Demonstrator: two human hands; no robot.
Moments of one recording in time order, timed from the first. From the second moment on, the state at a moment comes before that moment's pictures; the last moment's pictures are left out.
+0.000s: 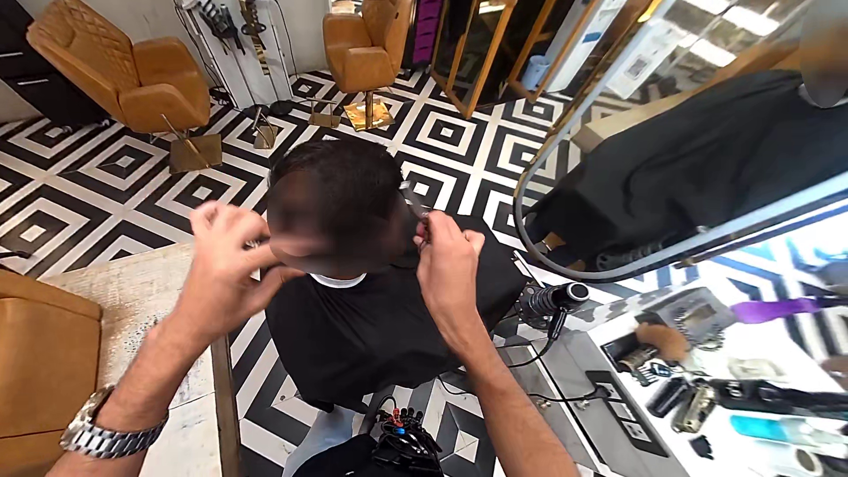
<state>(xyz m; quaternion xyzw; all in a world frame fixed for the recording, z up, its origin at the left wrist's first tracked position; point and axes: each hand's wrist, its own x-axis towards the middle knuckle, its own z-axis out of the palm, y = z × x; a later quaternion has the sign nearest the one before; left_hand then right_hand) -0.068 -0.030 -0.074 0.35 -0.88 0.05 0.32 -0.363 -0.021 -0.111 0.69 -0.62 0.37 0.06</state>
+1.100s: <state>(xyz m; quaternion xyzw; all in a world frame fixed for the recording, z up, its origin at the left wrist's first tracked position) -0.091 -0.050 -0.036 0.38 -0.83 0.12 0.38 -0.351 -0.047 -0.106 0.72 -0.63 0.23 0.16</state>
